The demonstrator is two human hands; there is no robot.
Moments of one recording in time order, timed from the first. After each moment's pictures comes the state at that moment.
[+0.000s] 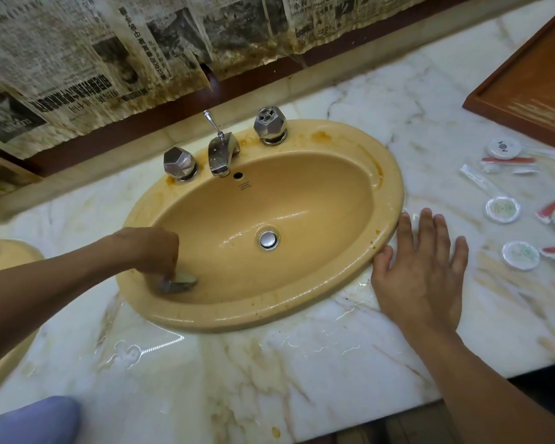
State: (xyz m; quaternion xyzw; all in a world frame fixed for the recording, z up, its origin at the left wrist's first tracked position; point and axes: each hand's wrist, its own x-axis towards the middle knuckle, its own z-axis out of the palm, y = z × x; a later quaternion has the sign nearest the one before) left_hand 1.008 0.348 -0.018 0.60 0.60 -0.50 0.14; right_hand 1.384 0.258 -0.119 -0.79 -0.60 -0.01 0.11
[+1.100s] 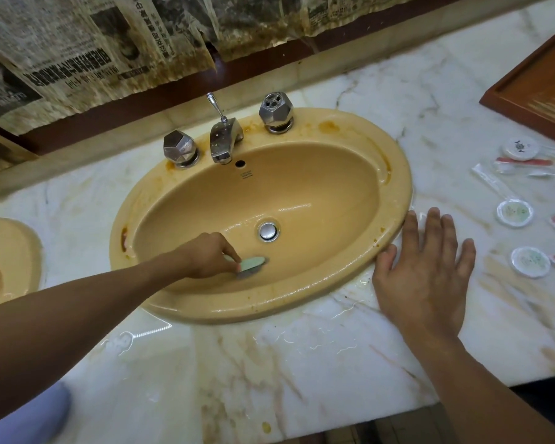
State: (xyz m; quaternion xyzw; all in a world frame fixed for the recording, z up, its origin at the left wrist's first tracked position) left_hand 1.038 0.333 -0.110 0.65 0.66 -0.22 0.29; right_hand 1.385 0.257 -0.120 -0.79 -0.61 -0.02 0.11
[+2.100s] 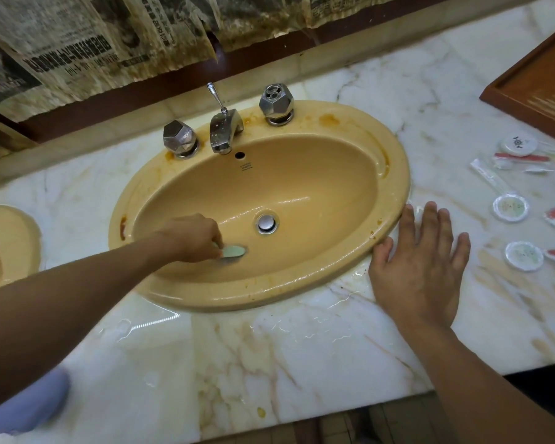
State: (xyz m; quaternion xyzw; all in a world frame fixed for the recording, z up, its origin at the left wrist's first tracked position) left_hand 1.036 0.339 -0.083 0.68 0.64 -0.33 0.17; right_hand 1.386 0.256 -0.120 -0.78 -0.61 -0.02 0.12
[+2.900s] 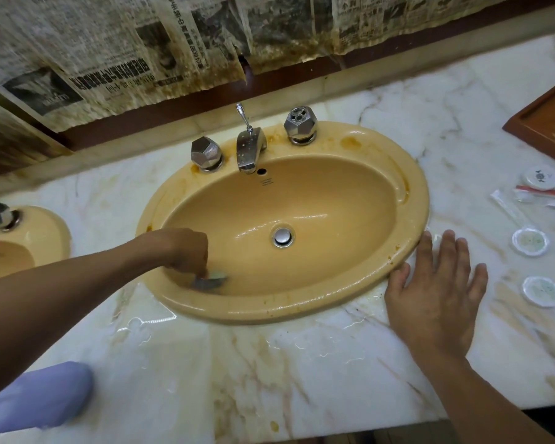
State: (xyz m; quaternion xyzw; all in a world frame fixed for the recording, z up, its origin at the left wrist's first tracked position) left_hand 1.027 0.334 -0.023 0.59 0.64 -0.43 0.25; right_hand 1.385 0.256 -0.114 -0.78 -0.61 -0.01 0.11
